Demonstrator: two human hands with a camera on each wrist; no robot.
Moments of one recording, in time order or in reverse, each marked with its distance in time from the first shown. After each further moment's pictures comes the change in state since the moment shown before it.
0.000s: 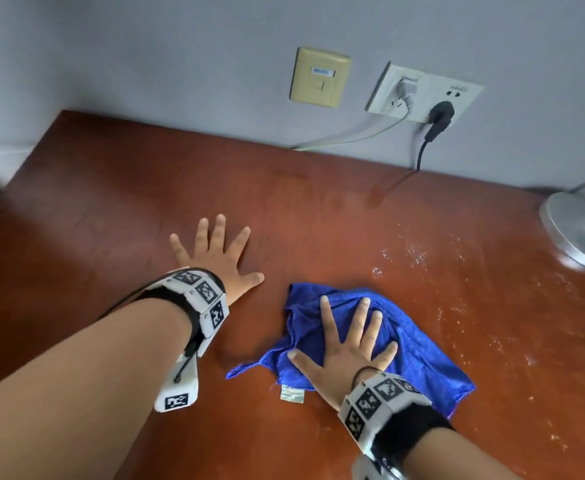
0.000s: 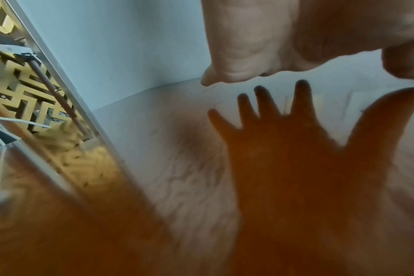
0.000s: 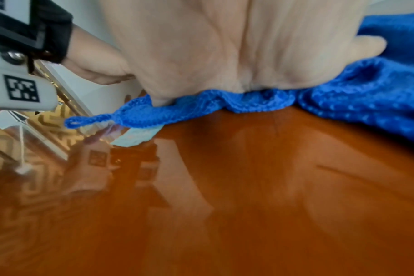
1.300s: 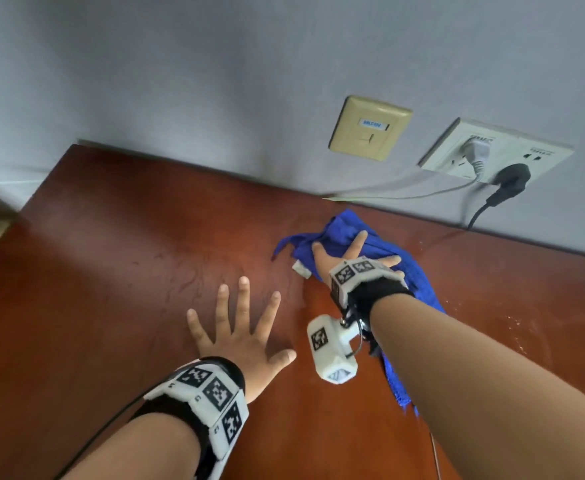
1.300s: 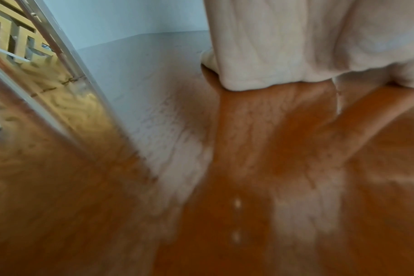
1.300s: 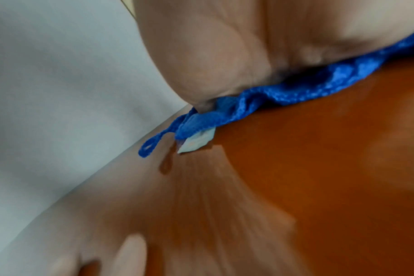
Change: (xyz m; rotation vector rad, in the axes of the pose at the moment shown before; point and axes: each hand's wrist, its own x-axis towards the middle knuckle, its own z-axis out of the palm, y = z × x) left_hand 0.029 0.009 -0.003 -0.096 -0.238 0.015; right_hand 0.176 -0.105 -0.160 0.200 0.177 0.350
